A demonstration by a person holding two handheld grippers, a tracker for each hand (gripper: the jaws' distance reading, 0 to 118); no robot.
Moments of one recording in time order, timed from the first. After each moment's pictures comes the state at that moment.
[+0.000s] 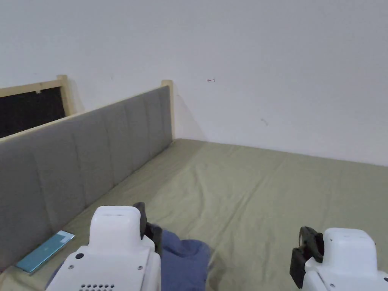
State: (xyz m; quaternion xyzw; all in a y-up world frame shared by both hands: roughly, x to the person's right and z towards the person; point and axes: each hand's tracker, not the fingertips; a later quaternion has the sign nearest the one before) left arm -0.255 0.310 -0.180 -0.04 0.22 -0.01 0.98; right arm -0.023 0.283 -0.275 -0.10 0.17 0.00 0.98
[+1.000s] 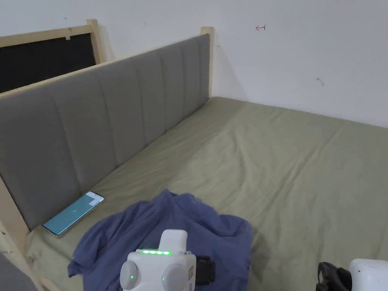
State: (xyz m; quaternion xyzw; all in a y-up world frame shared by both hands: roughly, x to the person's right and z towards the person) left arm -0.371 0.095 -0.364 -0.42 0.13 0.13 0.89; right arm -0.072 0.204 -0.339 -0.26 0.21 0.04 0.94
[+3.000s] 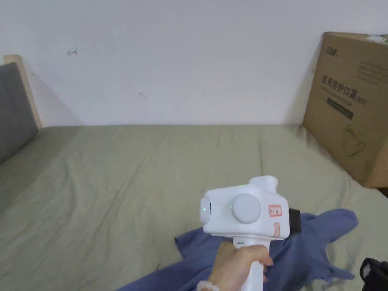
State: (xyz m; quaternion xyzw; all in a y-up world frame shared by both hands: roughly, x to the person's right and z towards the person) left arm 0.096 0.224 -0.490 -0.41 -0.35 0.13 0.83; right arm 0.275 0.237 -0.296 -0.22 -0.12 -0.18 0.95
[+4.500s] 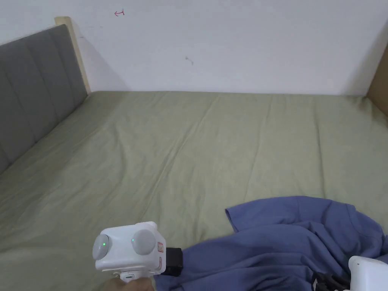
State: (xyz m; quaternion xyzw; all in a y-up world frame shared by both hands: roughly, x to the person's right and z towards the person) left arm -0.200 0.085 -0.482 -0.56 0.03 0.09 0.82; right arm 0.142 0.165 -0.349 -0.36 0.05 -0.10 0.93
